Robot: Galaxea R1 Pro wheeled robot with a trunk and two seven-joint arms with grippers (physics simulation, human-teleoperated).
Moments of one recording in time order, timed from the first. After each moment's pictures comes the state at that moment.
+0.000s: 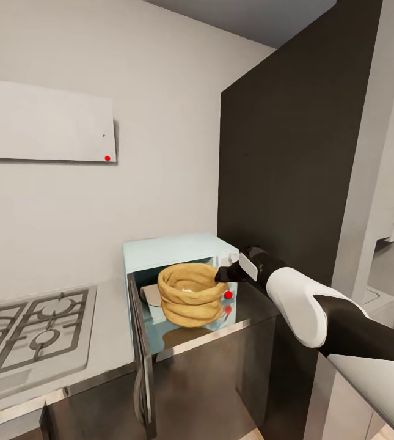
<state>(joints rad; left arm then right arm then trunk) 0.00 -0.03 0.02 -0.09 0.30 -0.07 0.00 -1.31 0.15 -0.20 -0.08 0.15 0.71 0.10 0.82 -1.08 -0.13</state>
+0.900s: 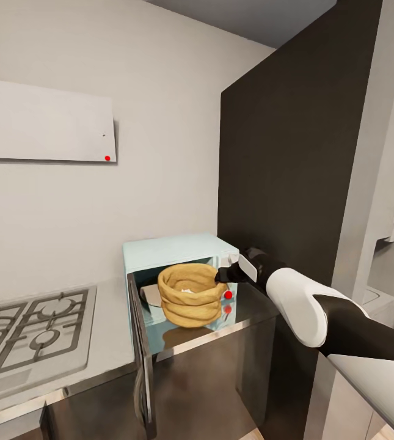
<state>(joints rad) 0.00 -0.03 0.02 -0.09 0.30 -0.07 0.00 -1.31 0.15 -0.20 -0.06 0.16 0.67 0.10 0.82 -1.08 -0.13</state>
